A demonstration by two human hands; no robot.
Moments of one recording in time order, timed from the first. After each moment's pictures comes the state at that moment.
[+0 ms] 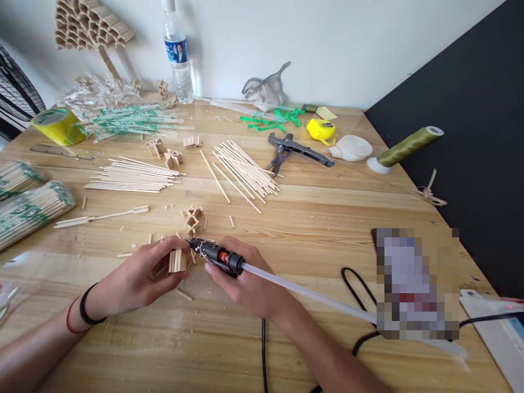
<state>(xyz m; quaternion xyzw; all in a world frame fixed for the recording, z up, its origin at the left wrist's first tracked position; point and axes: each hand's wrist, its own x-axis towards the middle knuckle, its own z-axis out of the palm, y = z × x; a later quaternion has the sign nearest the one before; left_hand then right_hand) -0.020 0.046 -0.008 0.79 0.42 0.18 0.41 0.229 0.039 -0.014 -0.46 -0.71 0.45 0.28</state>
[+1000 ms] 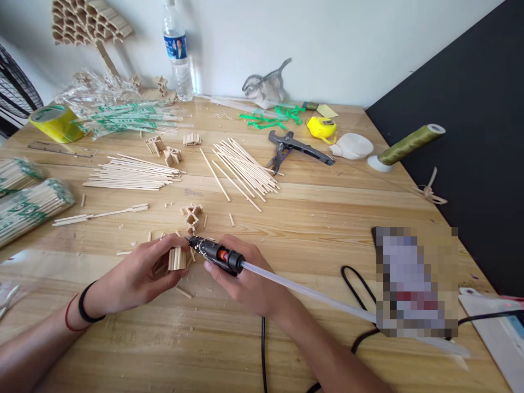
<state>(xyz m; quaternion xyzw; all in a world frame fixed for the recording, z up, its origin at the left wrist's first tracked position) -0.019 0.046 -0.007 0.78 0.43 0.17 0.42 0.229 0.038 -0.010 -0.46 -0.71 0.45 0.28</state>
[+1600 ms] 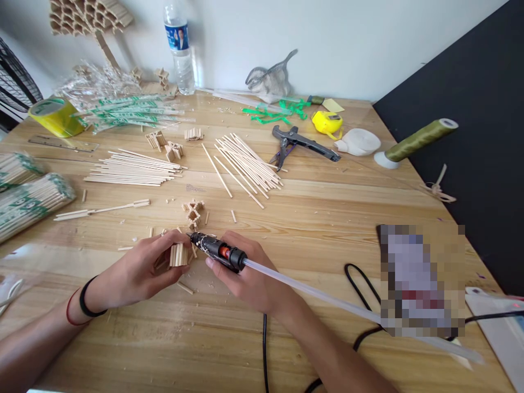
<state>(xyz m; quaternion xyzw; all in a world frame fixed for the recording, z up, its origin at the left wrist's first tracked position) -0.019 0.047 -0.005 0.78 0.42 0.17 0.43 0.229 0.038 -0.010 -0.47 -0.71 0.45 0.28</state>
